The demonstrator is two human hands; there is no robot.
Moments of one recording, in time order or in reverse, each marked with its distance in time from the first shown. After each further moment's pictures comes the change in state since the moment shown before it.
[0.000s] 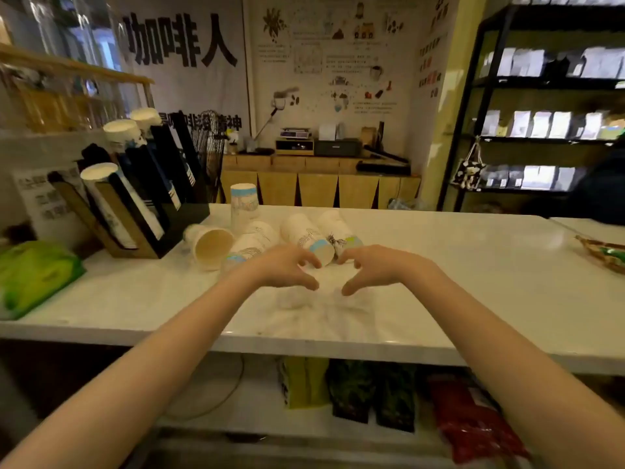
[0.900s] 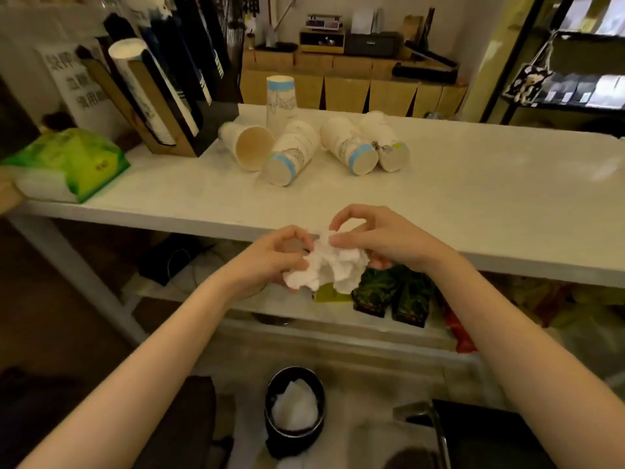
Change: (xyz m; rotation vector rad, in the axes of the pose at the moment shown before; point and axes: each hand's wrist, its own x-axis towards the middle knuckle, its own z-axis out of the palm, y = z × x) left_hand -0.123 -0.069 0.067 -0.958 -0.048 -0.099; right_hand -0.063 -0.065 0.080 0.785 -0.088 -0.182
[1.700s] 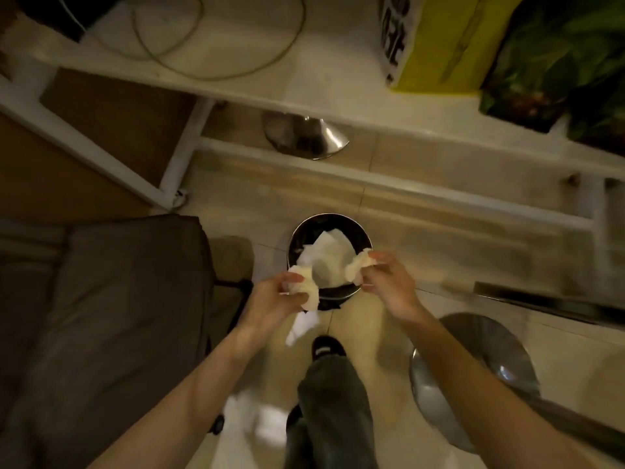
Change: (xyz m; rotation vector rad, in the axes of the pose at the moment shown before) left_hand 0.022 -0.524 0.084 -0.233 0.388 -0.673; right_hand 0.070 0.501 0.320 0.516 0.284 0.769
